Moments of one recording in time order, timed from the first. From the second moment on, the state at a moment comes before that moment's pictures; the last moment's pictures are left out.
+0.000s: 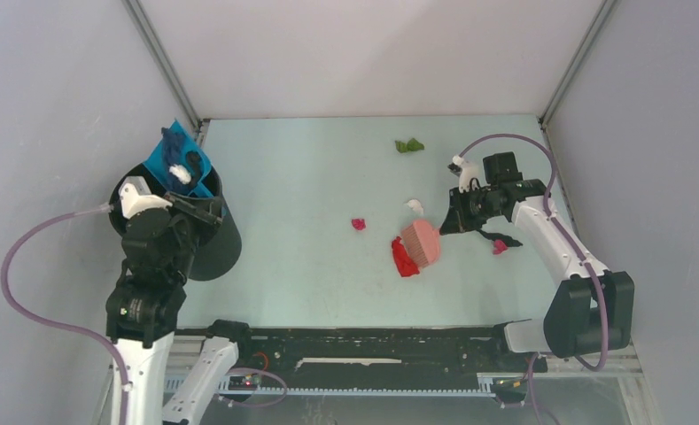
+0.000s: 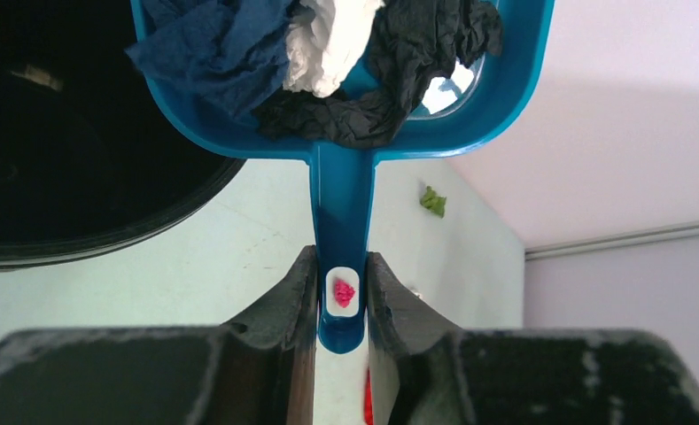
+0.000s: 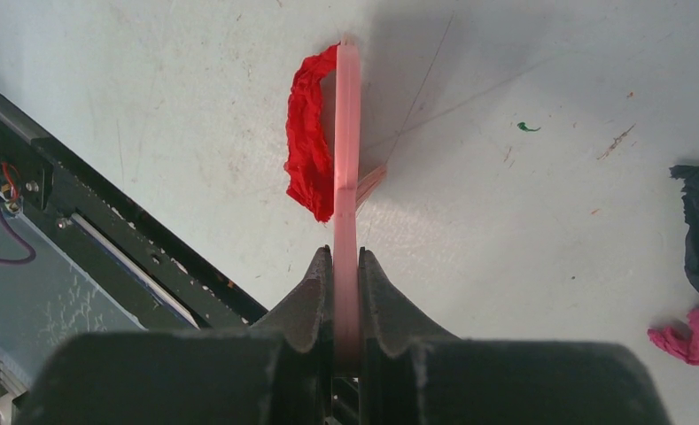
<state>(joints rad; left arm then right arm) -0.17 0.62 1.19 -0.87 -0.27 -0.82 0.13 1.36 1.07 -0.79 -0.54 -0.09</state>
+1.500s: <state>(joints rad) 0.14 0.58 0.88 -0.34 0.19 -1.64 0.12 1.39 1.06 -0.80 -0.56 -0.11</state>
